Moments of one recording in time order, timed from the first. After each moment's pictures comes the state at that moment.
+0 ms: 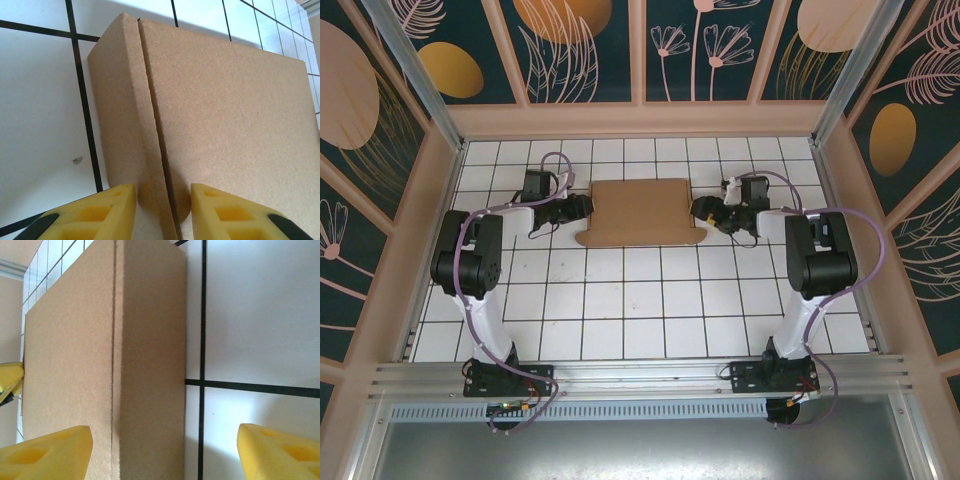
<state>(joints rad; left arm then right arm) -0.15 1.95 1.08 0.06 0.60 -0.43 0.12 1.87 0.96 0.08 -0.66 0.50</state>
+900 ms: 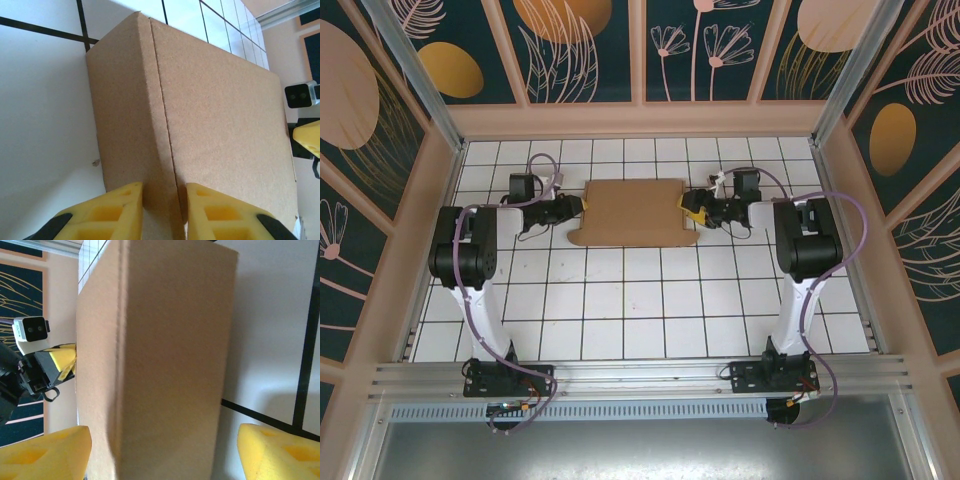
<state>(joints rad) -0.04 2.03 1.07 0.18 0.84 -0.46 0.14 2.04 1.11 0.12 -0.92 0.58</state>
